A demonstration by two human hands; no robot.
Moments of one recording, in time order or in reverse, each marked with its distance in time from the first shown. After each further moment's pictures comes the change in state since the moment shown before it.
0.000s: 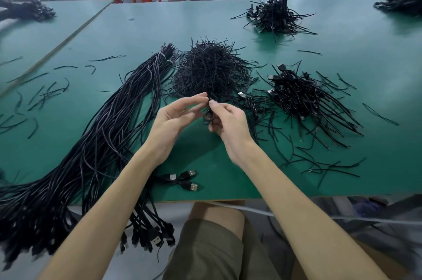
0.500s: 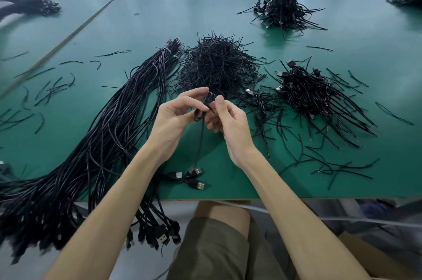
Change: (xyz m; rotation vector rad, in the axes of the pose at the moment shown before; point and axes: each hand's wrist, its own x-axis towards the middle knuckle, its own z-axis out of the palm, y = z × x) left_hand -0.002 0.005 -0.005 -0.076 0.041 0.062; right_hand -0.003 0.017 0.006 -0.059 -0.137 -0.195
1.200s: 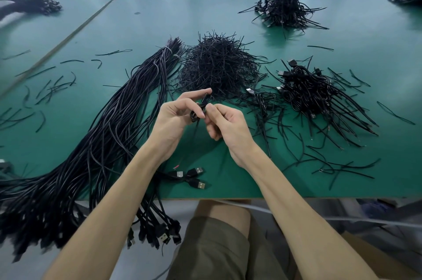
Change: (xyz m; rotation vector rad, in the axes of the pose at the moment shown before) left_hand -0.003 0.002 0.000 0.056 -0.017 -0.012; right_hand -0.005 -0.003 -0.002 -0.114 -0.170 -0.041
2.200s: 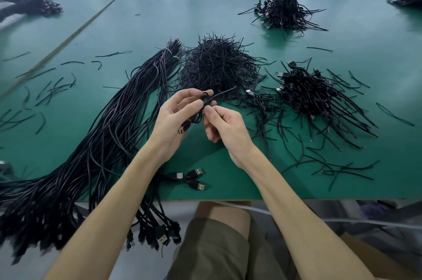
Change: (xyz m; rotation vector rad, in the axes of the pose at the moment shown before) left_hand 0.003 -0.001 0.001 -0.170 0.070 -0.103; right_hand 0.000 0.001 0.000 -0.011 -0.025 0.003
